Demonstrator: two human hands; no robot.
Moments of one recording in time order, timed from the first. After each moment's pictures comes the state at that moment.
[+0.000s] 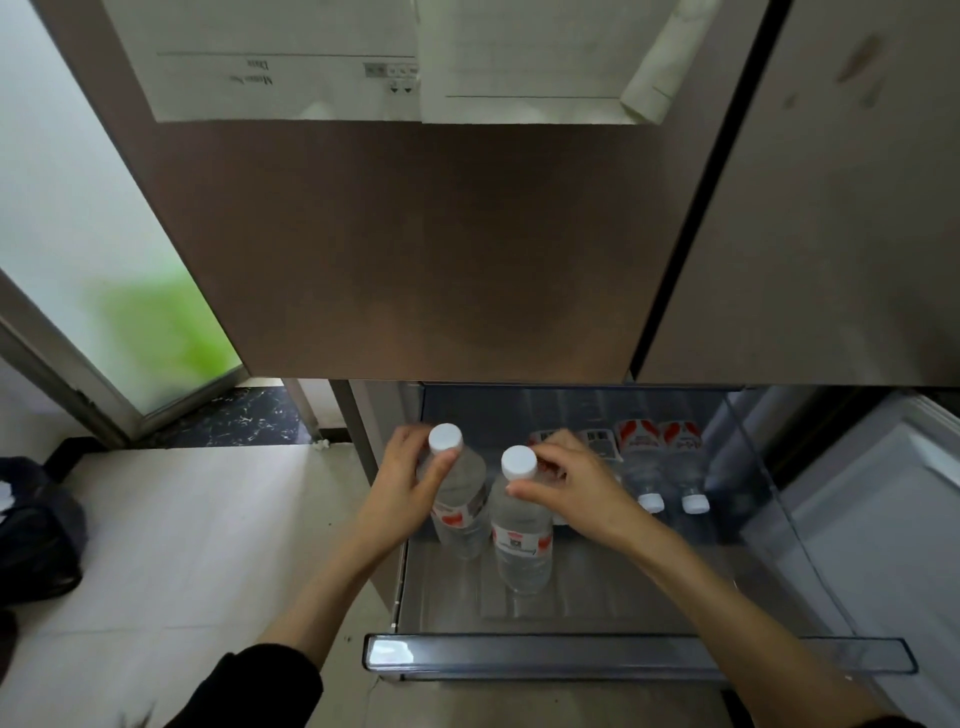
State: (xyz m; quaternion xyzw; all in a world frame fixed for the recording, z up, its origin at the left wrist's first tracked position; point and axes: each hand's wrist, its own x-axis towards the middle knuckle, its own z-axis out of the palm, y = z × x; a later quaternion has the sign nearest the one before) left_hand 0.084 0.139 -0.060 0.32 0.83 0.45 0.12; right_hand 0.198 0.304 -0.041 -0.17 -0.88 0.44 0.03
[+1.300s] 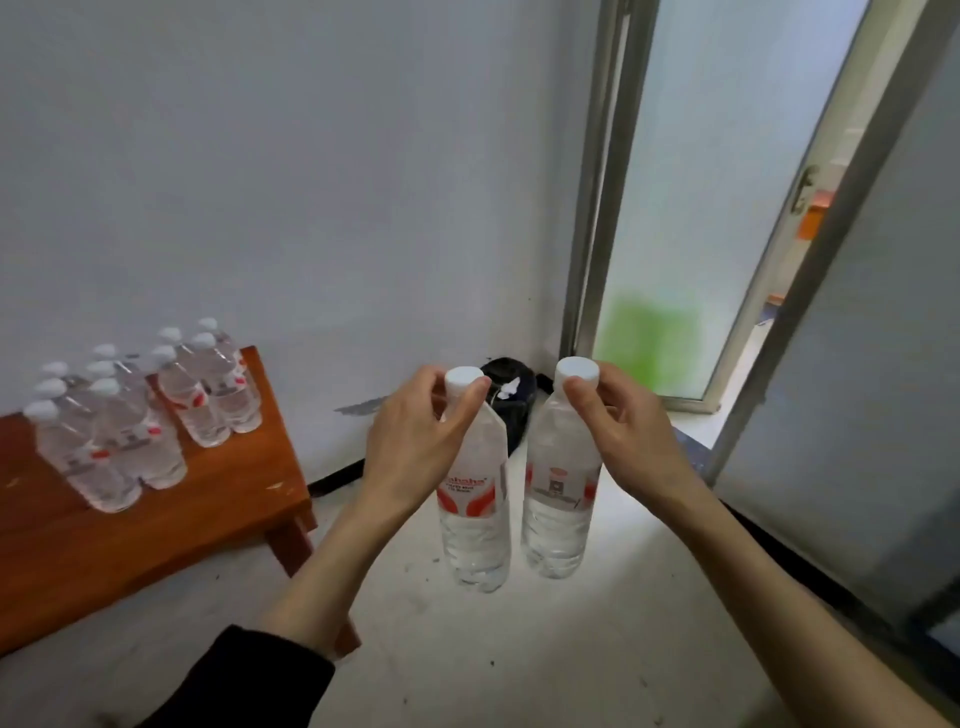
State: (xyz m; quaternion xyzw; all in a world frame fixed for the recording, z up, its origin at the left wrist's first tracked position) left_hand 0.206 -0.418 0.074 -0.12 0.87 0.38 -0.29; right_hand 0.145 -0.247 0.079 0.26 -0.78 0.57 0.05
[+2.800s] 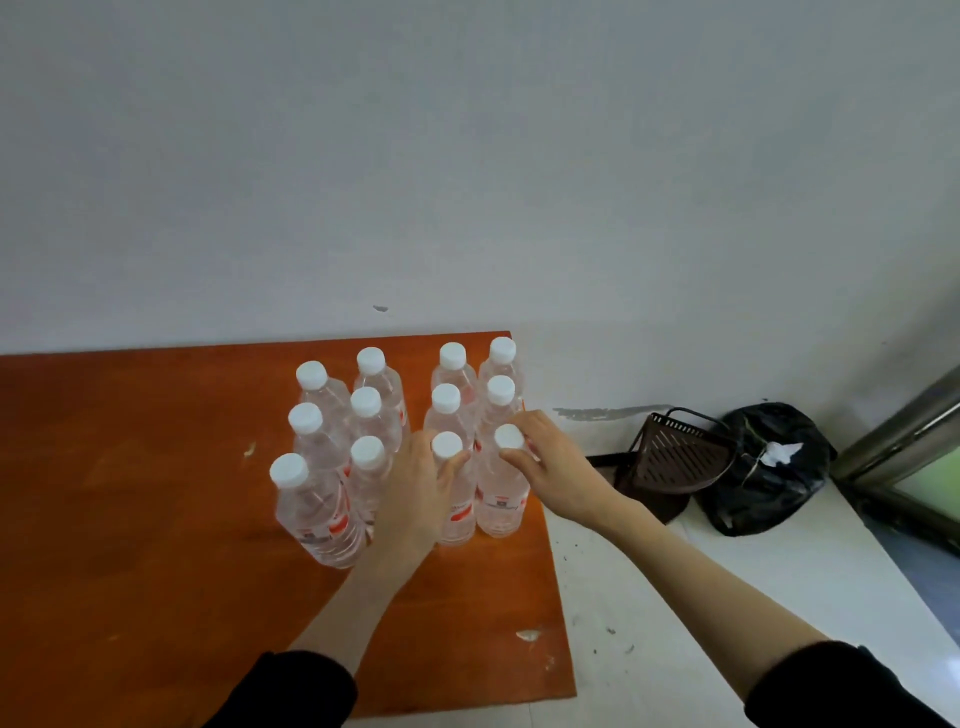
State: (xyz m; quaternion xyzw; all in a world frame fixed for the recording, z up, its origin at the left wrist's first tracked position) left_hand 0.128 -0.927 -0.068 -0.45 0.81 0.34 -0.20; right_hand -0.002 -0.842 -0.043 0.52 -0.76 0.33 -0.22
